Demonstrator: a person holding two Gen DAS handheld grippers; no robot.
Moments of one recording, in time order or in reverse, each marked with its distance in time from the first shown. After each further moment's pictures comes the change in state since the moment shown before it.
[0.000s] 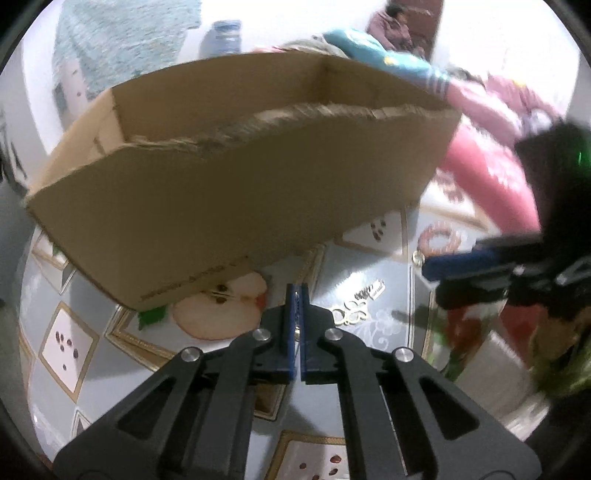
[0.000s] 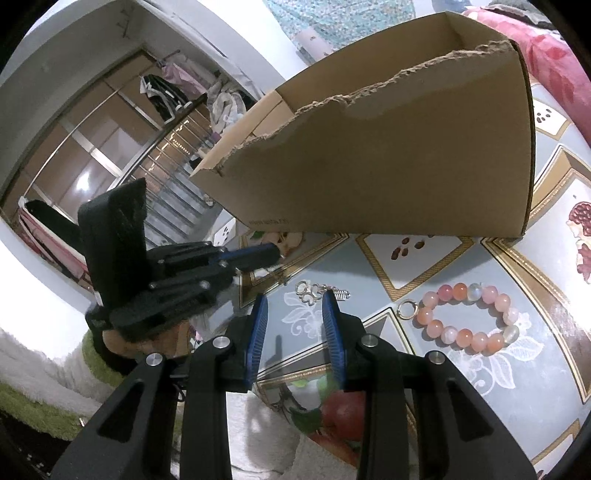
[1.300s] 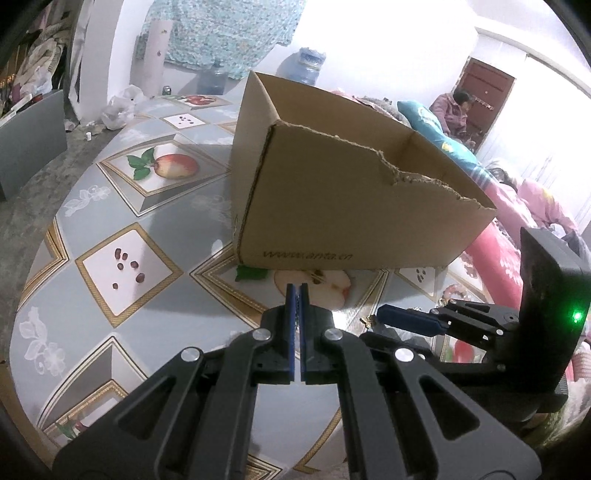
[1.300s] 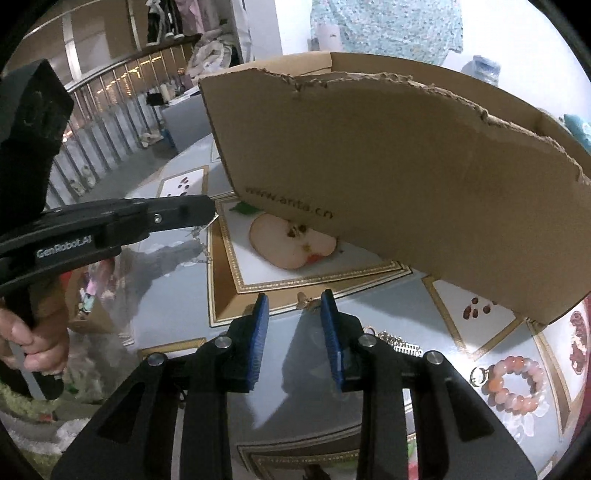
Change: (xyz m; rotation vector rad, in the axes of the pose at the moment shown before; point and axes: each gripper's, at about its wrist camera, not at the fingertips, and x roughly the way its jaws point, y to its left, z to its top) left arm -0.044 0.073 -0.047 -0.342 -0.173 0.013; right arm 0.096 0.085 -0.010 -0.360 0.046 -0.438
